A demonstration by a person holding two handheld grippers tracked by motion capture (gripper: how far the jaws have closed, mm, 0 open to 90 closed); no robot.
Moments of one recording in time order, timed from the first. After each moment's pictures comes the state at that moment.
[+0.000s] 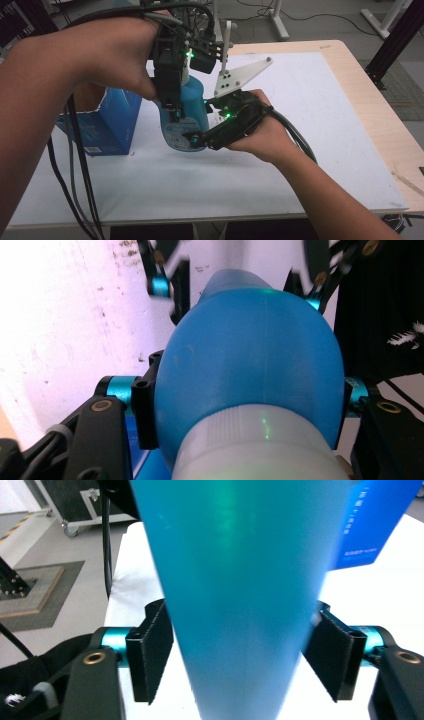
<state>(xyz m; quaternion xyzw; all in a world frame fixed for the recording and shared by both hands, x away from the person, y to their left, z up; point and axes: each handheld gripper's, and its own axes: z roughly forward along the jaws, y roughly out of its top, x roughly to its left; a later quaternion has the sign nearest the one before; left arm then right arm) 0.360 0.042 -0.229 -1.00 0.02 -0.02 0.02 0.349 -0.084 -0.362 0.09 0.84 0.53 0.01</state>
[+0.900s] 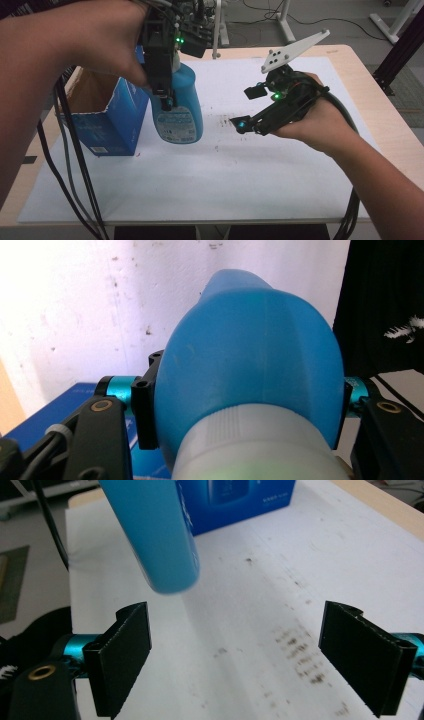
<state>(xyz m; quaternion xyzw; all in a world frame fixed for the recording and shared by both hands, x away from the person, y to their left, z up) 0.368 0.062 -0.203 -1.00 -0.02 -0.02 0.02 0.358 -0.145 -0.318 0.18 0.88 0.44 0.06</state>
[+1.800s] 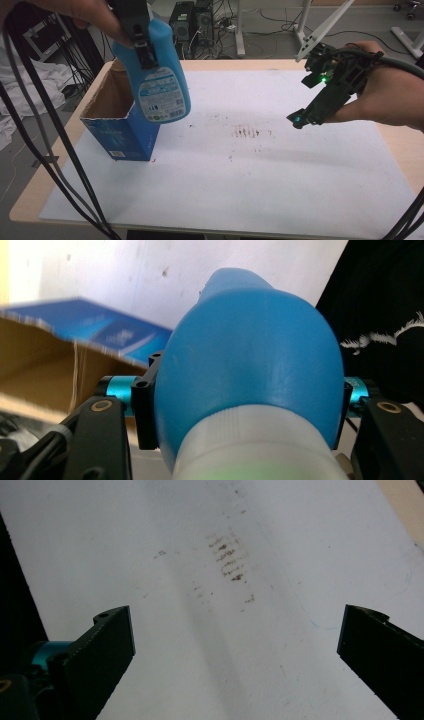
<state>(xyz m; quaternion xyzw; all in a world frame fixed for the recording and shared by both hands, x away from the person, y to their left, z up) 0.386 0.128 -0.120 -0.98 -0.20 0.00 0.01 0.381 -0.168 -0.258 0.18 0.95 0.23 0.09</state>
